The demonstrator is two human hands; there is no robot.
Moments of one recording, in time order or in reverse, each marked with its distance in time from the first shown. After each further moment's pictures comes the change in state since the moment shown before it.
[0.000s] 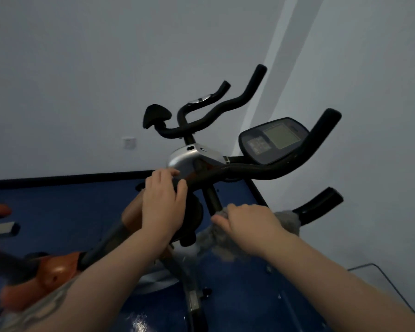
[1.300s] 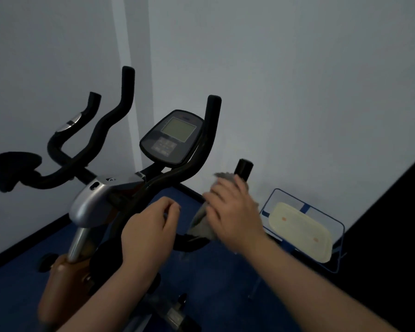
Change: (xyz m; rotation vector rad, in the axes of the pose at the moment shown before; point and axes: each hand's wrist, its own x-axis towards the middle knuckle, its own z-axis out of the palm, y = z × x) left_hand 0.011 0.041 0.027 -0.123 -0.461 0.472; right_hand -0.041 -0.001 0.041 0.207 0.689 0.710
